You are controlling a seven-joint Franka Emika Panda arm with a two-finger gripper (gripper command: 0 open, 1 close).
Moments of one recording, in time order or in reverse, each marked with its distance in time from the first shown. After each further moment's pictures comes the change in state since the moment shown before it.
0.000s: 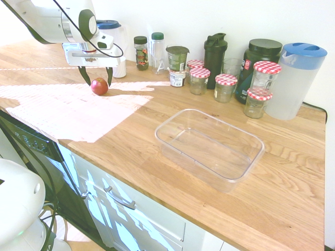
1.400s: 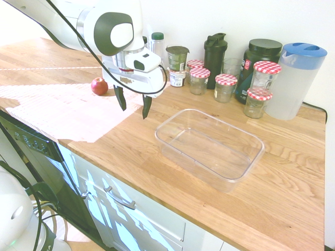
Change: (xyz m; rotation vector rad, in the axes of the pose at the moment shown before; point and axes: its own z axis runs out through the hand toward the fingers) arm -0.005 0.280 -0.044 -0.104 -0.065 0.470
